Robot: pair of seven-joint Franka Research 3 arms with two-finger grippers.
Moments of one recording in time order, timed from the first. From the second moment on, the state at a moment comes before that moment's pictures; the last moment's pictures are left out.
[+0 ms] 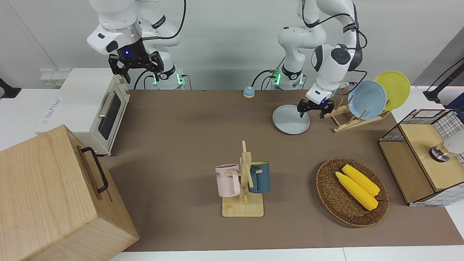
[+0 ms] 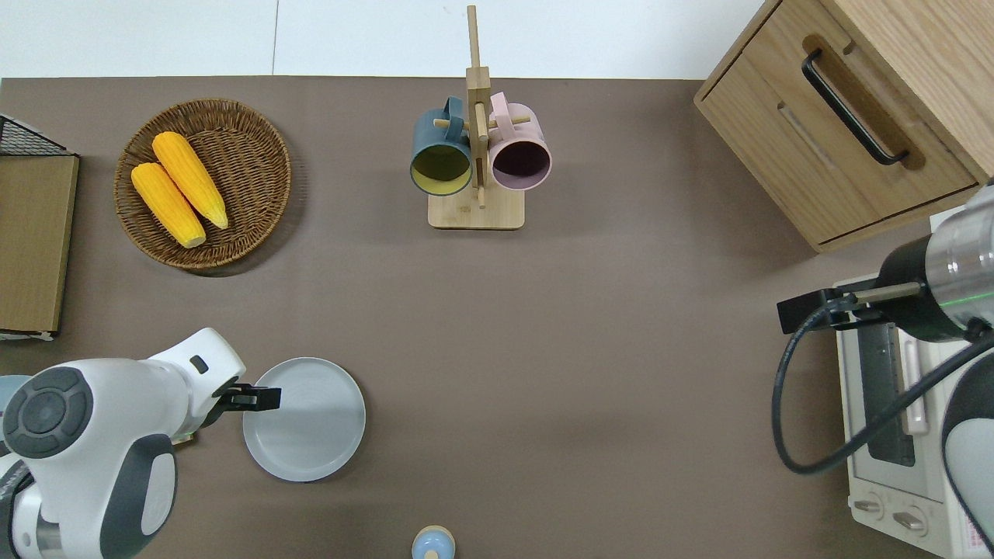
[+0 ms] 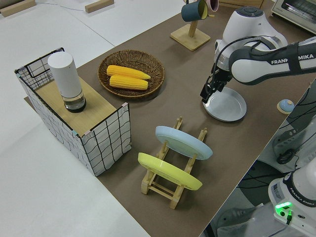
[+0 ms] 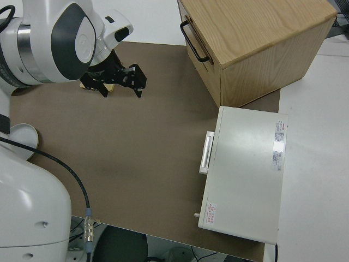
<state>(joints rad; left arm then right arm) -0.12 -0.23 0.04 -2.52 0.01 2.30 0.02 -0.05 -0.02 0.19 -1.50 0.00 1.42 0.06</state>
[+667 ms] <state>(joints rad) -0.13 -0.19 0.02 -2.58 0.01 2.43 0.02 -0.05 -0.02 0.19 -1.50 0.00 1.42 0.06</state>
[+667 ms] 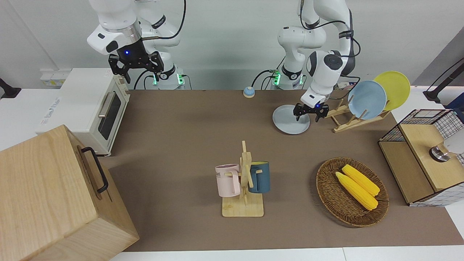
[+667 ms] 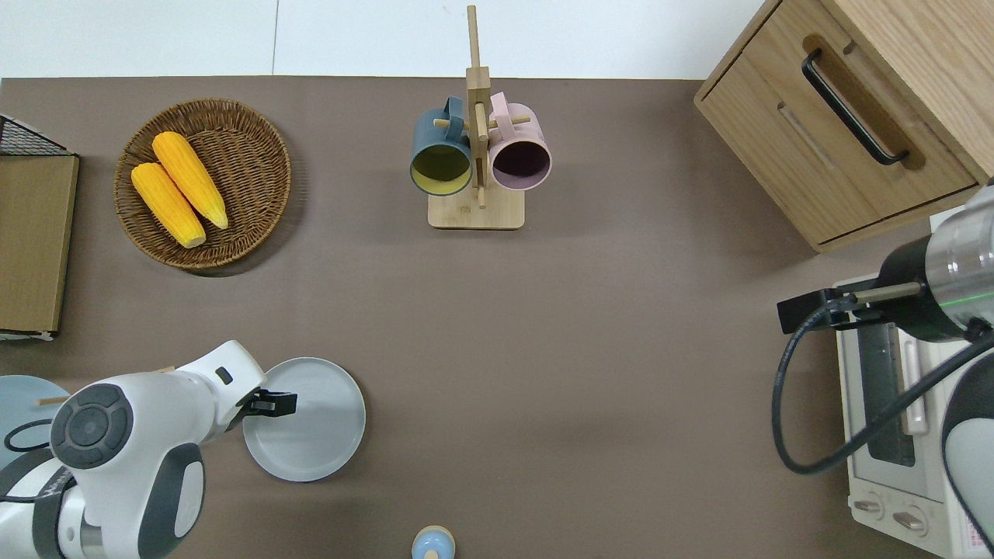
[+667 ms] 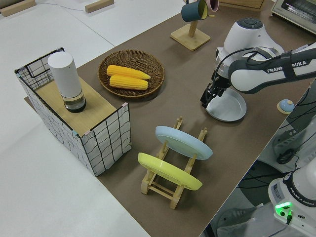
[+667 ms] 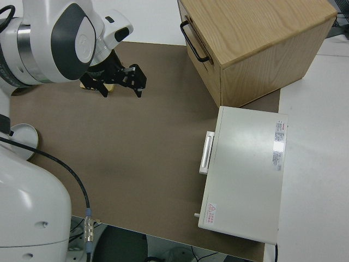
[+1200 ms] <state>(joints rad) -0.13 -0.12 0.02 -2.61 0.01 2.53 0.02 -0.05 -0.02 0.19 -1.50 0.00 1.42 0.06</state>
